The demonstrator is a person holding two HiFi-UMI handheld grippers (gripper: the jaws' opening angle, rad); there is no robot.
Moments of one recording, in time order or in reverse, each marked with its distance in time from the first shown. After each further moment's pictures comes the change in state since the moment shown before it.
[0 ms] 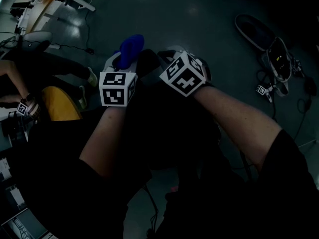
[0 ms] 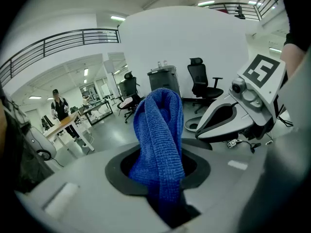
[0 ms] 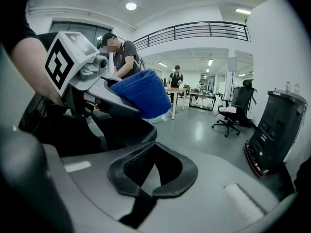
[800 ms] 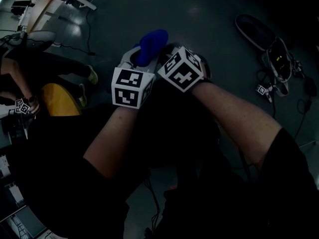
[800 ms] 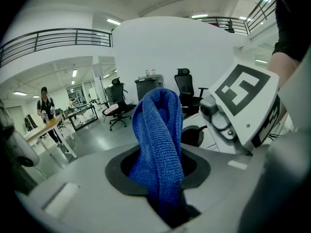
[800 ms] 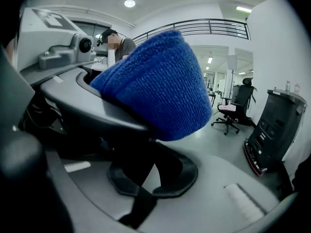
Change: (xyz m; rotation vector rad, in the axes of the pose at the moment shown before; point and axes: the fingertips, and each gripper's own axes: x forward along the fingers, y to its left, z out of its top) left arm -0.003 -0.080 0.044 0.007 -0.097 -0.161; right arm -0.007 -0.003 -0.003 0.011 0.028 -0.001
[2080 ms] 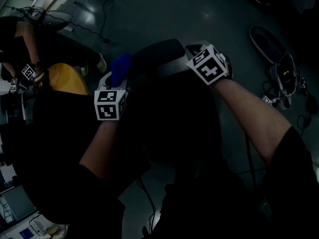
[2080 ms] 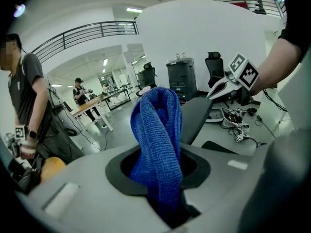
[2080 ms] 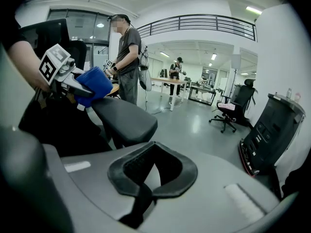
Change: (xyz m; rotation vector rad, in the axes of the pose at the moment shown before) left arm -0.152 0.113 -0.147 -0.138 0.195 0.329; right arm 0.002 0.000 -0.012 -0.046 0.093 -0.020
